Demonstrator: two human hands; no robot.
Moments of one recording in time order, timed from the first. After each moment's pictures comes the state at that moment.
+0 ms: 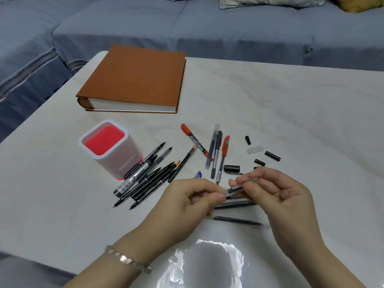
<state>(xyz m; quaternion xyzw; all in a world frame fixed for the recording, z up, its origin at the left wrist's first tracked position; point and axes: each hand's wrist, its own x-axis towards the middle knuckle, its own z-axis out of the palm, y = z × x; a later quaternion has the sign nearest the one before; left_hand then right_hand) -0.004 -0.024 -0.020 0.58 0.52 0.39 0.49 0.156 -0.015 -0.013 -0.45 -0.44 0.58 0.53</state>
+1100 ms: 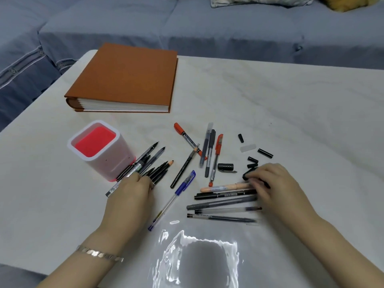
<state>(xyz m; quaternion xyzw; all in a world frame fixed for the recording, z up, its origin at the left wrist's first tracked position) -0.075 -0.017 -0.081 0.66 0.74 0.09 0.09 0.209 0.028 -0.083 -0.57 -0.78 0.16 0.21</state>
